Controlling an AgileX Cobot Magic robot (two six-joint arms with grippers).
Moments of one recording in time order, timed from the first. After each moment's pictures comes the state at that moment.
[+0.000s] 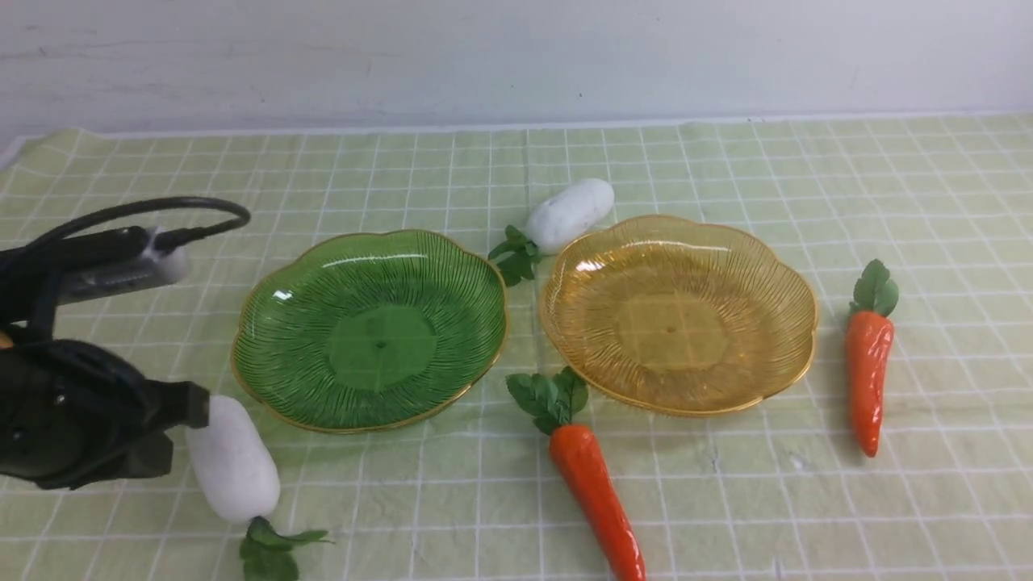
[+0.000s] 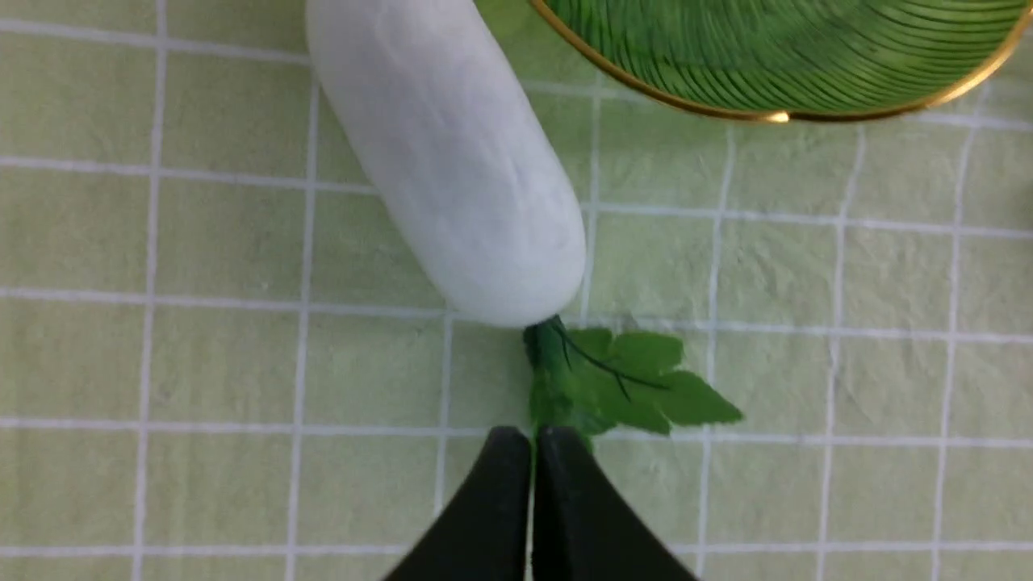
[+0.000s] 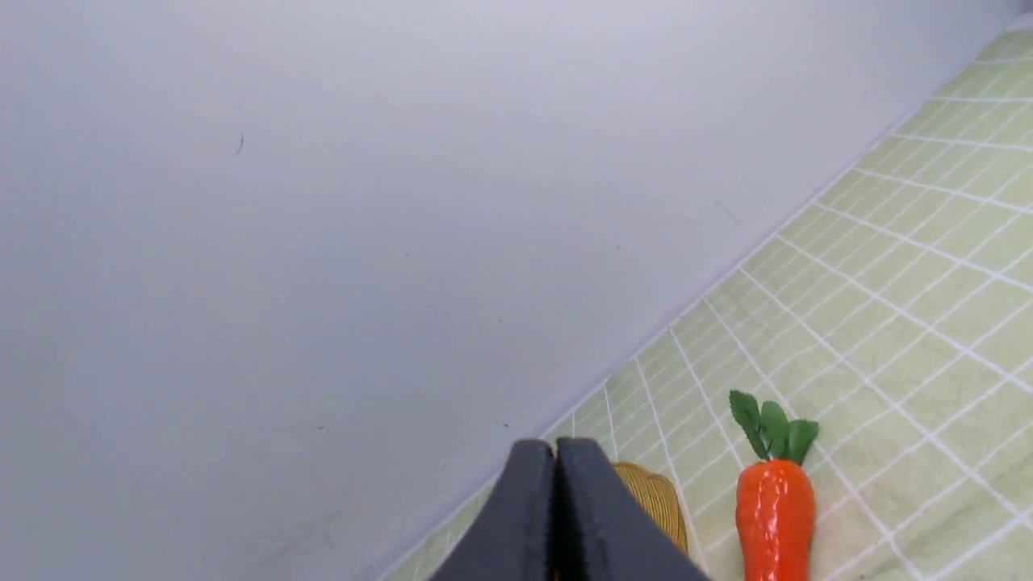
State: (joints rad) right arm -0.03 -0.01 0.01 0.85 0.10 -0.09; left arm -0.03 1.25 -0.86 -0.17 0.89 -0.06
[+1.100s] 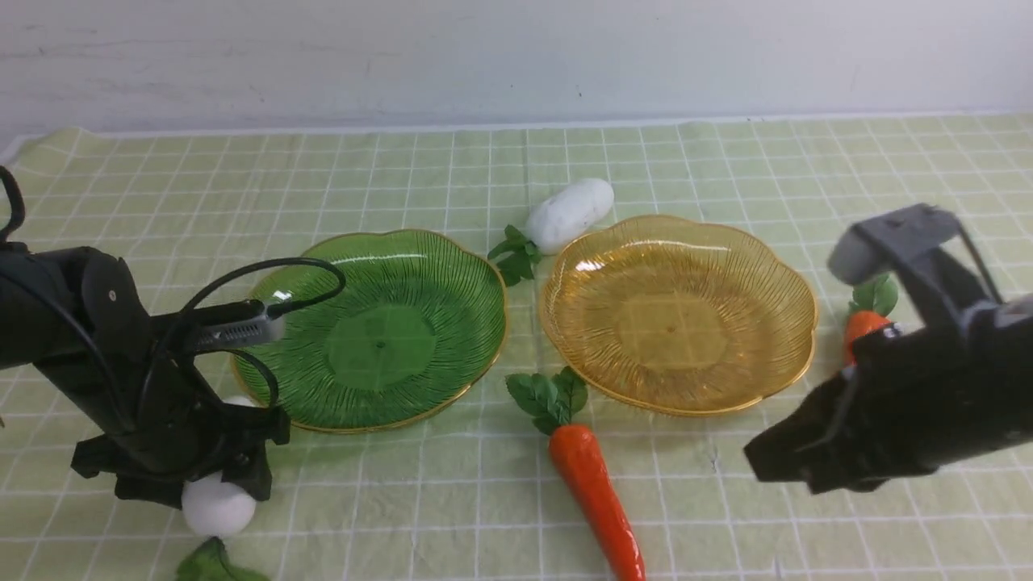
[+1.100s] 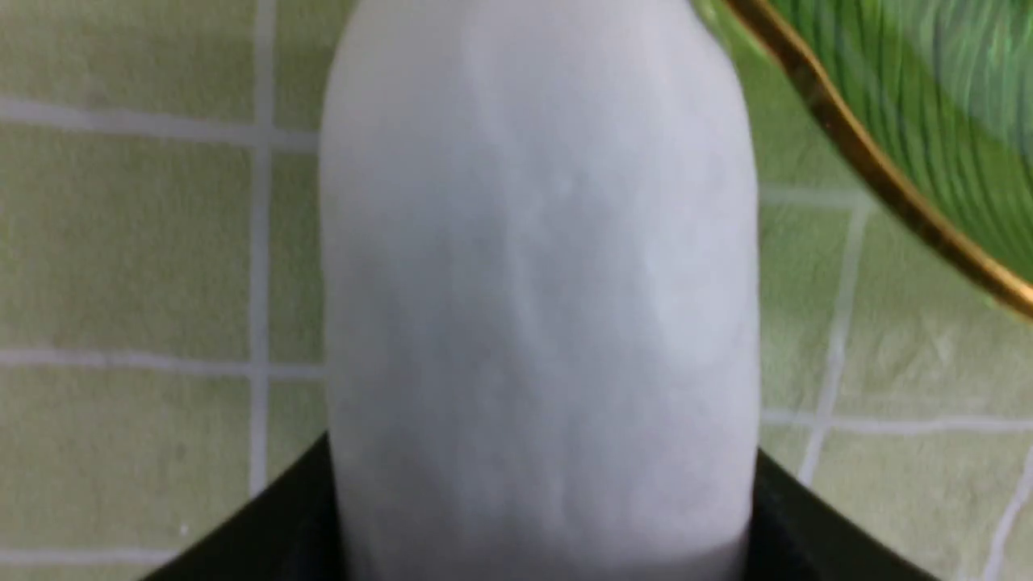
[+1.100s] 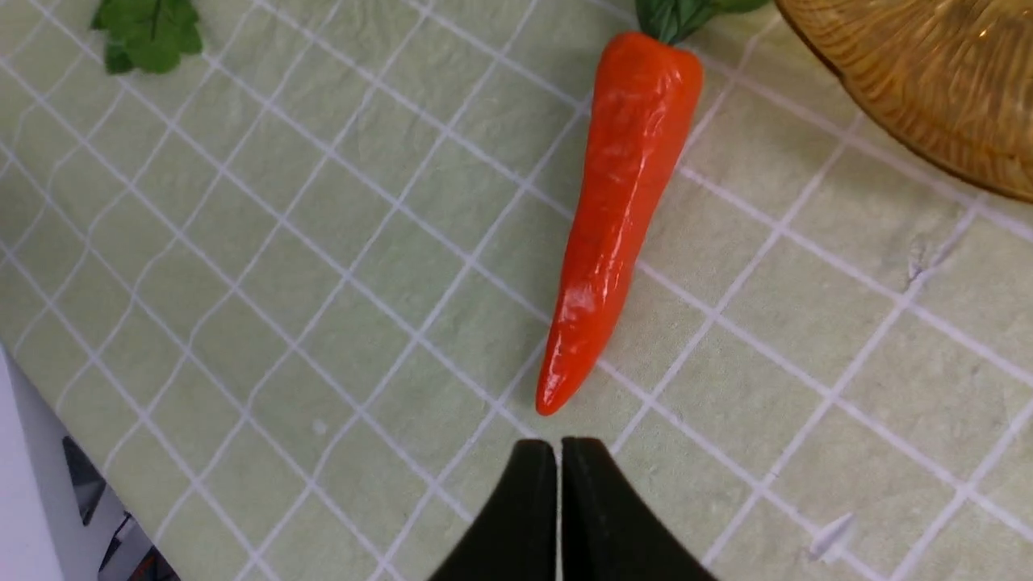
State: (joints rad) right arm 0.33 1.29 -0.90 0.64 0.97 -0.58; left arm -0.03 1.72 -0.94 -0.15 0.77 -0.06
